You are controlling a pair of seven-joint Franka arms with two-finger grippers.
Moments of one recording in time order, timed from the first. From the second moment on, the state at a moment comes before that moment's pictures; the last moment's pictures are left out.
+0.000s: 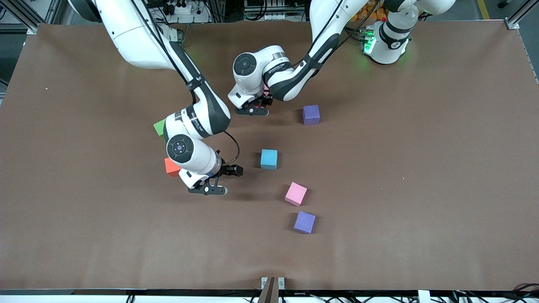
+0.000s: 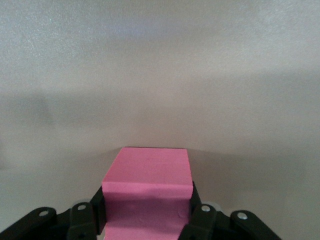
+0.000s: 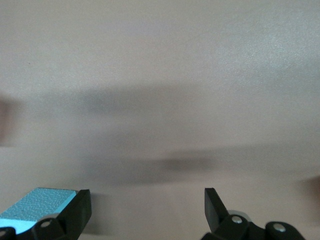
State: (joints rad) left arm -0.79 0.72 -0.33 -1.66 0.10 2.23 -1.05; right arm 0.53 0.68 -0.05 -1.54 0.25 2.23 0.42
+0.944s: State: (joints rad) left arm -0.66 0.57 -0.28 -1.68 0.16 2.10 -1.06; right arm 0.52 0.69 -0.05 -1.54 0.25 2.23 0.42
